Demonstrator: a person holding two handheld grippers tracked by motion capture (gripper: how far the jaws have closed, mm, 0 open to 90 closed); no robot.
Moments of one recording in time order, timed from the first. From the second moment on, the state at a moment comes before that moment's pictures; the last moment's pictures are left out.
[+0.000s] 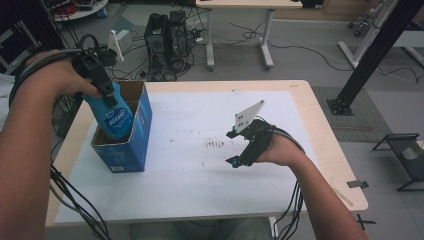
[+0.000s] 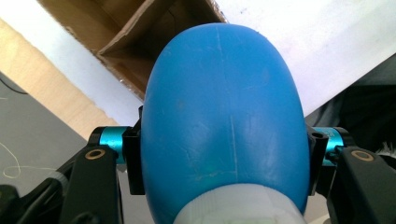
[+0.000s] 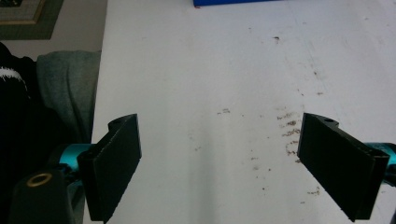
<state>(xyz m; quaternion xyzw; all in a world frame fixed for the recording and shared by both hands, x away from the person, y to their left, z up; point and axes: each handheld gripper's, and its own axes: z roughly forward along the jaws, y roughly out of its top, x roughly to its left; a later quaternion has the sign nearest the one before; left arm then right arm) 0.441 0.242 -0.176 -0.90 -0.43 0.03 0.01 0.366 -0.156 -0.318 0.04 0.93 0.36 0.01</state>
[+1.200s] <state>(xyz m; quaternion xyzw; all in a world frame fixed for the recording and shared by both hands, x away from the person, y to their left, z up) 0.455 0.242 -0.289 -0.93 -0.35 0.05 0.02 0.368 -0.152 -0.330 0.03 0.94 0.35 0.00</state>
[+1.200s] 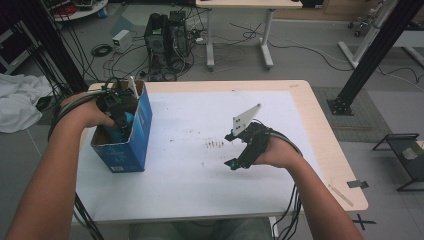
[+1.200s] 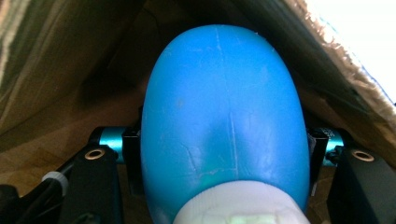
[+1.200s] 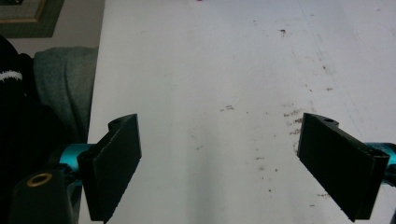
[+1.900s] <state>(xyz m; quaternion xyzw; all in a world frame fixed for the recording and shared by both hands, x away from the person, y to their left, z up) 0.450 0.240 -0.285 -0.94 -0.35 0.04 0.03 0.367 -0.153 -0.329 0.03 0.94 0.35 0.00</state>
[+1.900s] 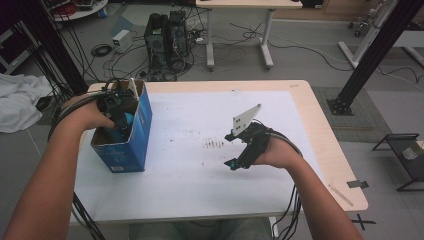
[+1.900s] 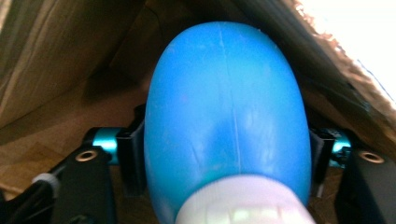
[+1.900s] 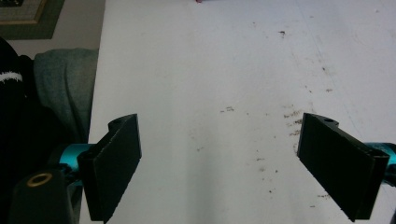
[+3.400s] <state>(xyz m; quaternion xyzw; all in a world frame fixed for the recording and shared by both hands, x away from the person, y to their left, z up) 0.432 0.245 -0.242 -0.93 -0.36 0.02 0.03 0.360 -0.156 -0.315 0.03 0.93 0.37 0.01</state>
